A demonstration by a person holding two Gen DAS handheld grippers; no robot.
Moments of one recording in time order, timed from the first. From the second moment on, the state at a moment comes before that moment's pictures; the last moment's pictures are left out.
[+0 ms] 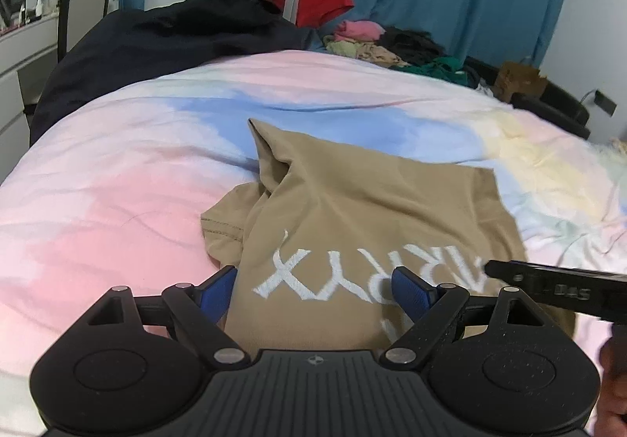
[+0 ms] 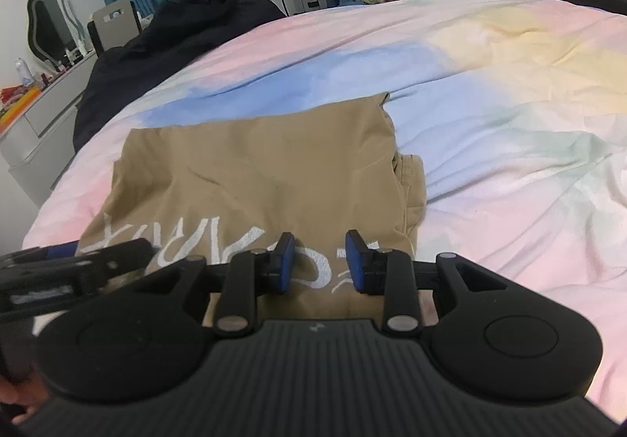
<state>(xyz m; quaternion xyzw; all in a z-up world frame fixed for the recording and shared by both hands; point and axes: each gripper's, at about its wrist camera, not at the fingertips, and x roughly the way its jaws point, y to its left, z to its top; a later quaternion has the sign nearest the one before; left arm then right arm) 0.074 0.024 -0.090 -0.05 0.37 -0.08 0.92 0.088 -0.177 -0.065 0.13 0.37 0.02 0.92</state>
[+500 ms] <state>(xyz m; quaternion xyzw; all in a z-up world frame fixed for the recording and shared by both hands) 0.039 0.047 -0.094 -0.27 0.48 -0.18 0.81 0.087 -0.182 -0.066 0.16 0.37 0.02 0.92</state>
